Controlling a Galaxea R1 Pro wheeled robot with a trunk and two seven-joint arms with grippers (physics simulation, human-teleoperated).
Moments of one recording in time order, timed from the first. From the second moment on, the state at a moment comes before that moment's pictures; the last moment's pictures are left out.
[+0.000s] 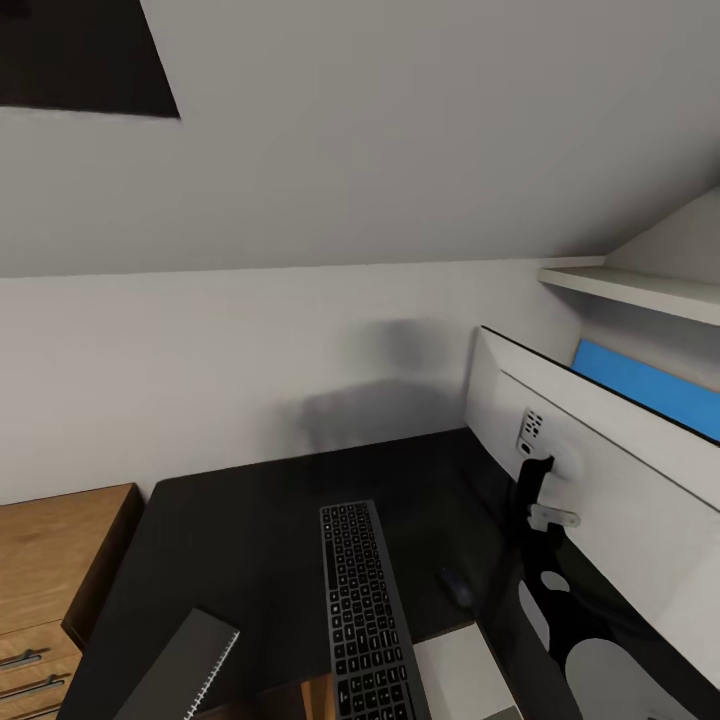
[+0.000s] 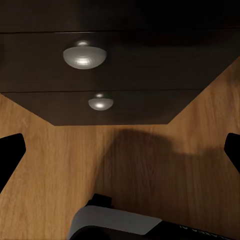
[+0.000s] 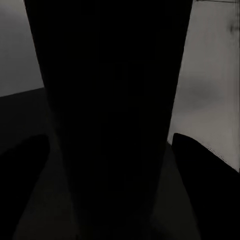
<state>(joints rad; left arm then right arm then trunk) 0.01 -0.10 0.07 -0.38 0.06 -0.42 0.16 -0.64 -0.04 -0.31 -0.45 0.15 -0.41 -0.13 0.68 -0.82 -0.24</state>
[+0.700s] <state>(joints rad) 0.01 -0.10 0.07 -0.38 0.06 -0.42 0.16 -0.64 -0.04 -0.31 -0.45 0.15 -0.41 -0.13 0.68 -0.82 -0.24</state>
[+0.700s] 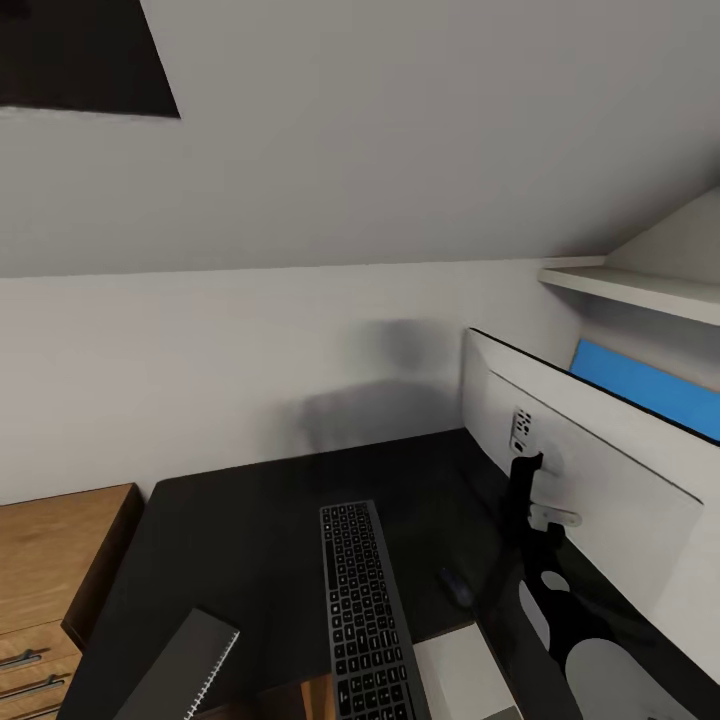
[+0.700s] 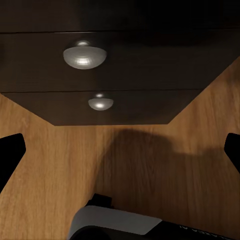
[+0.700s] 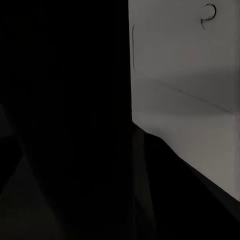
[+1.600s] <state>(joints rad) 0.01 -0.10 0.08 -0.38 0.06 -0.42 0.16 -0.64 -0.05 -0.31 -0.45 0.15 -0.40 -0.13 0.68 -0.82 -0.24</state>
